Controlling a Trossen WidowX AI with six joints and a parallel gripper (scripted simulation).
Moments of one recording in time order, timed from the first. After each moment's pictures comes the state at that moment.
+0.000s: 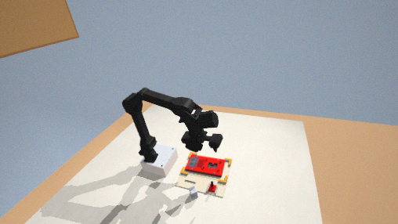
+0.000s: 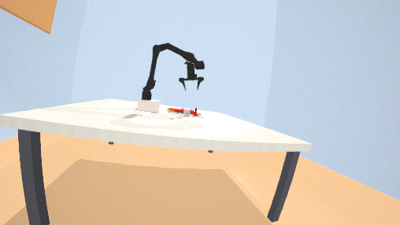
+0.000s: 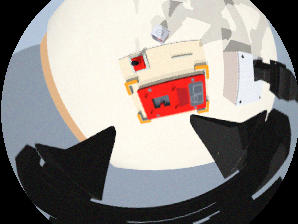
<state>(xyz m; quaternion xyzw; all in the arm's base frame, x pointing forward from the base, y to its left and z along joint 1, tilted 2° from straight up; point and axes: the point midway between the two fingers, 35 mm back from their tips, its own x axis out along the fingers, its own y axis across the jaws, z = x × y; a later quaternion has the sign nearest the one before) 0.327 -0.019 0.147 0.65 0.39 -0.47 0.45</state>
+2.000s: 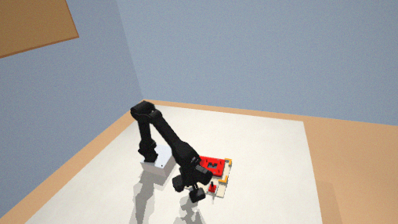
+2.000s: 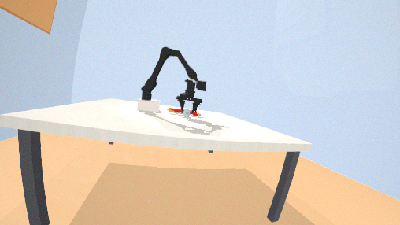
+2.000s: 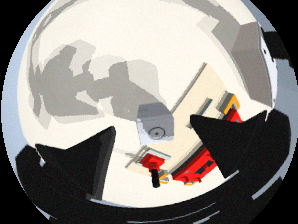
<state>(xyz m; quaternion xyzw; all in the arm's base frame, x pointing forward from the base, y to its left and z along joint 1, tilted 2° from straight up) 0.278 -0.147 -0.002 0.67 0.19 -0.68 0.22</state>
